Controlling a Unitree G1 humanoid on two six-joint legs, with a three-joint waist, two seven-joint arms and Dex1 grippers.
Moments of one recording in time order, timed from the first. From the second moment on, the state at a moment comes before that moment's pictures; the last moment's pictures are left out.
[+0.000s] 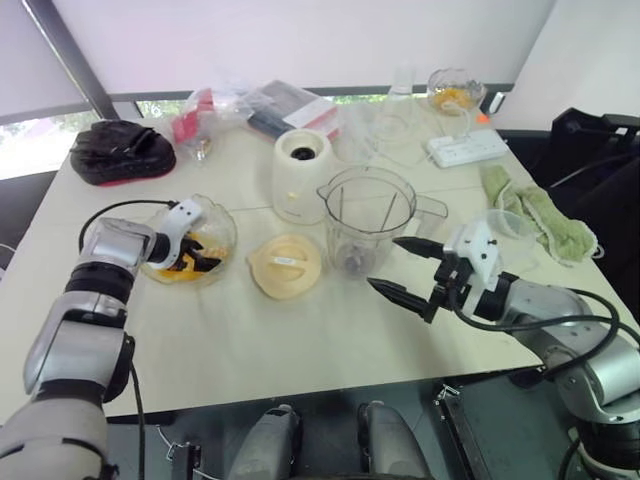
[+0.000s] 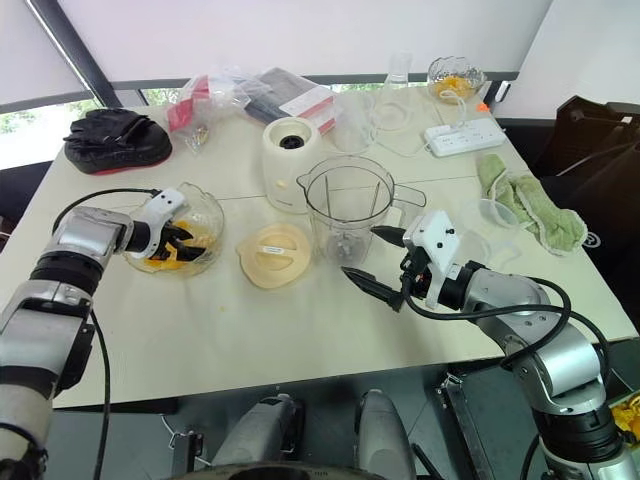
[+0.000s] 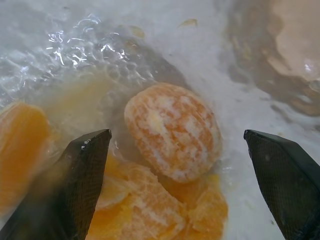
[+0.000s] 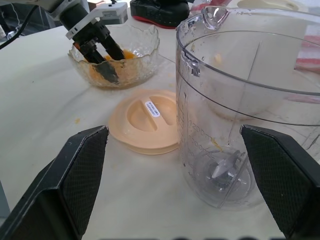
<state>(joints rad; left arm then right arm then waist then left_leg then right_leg) -0.91 0.66 -0.22 0.95 0.03 0.47 -1.03 -0.14 -0.68 -0.07 -0.57 0.58 0.63 0.67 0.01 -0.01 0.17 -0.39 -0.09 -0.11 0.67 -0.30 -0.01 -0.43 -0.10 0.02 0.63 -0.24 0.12</state>
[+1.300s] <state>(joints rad) -0.68 0.65 0.04 0.84 -0.08 0.37 -0.92 -0.14 -0.68 -0.05 -0.61 0.58 0.65 0.65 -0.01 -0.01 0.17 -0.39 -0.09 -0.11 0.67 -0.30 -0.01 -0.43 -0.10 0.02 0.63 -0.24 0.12</state>
